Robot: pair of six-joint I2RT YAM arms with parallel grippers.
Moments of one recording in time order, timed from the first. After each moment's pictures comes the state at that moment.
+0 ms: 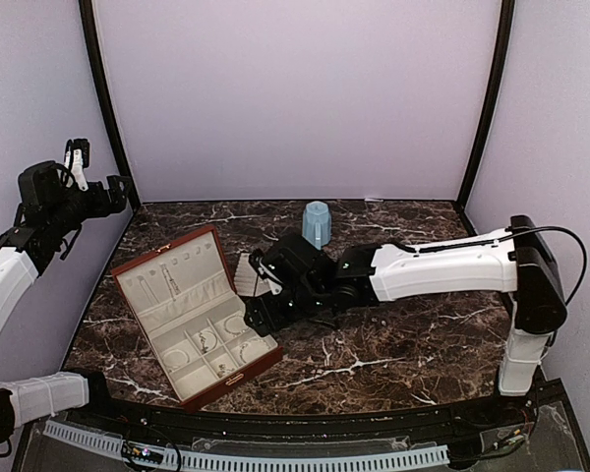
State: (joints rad) left arm 0.03 0.93 0.94 -0.20 0.14 -0.09; right arm 1.20 1.89 1.46 -0.40 0.08 0.47
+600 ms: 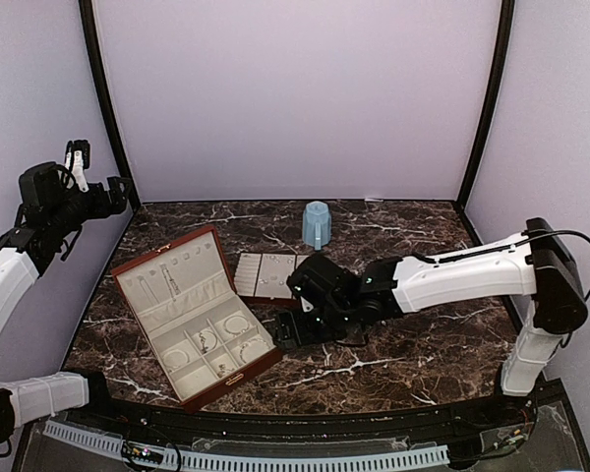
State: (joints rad) left arm 0.03 0.93 0.93 -0.20 0.14 -0.09; right arm 1.18 1.77 1.23 -0.44 0.04 0.76
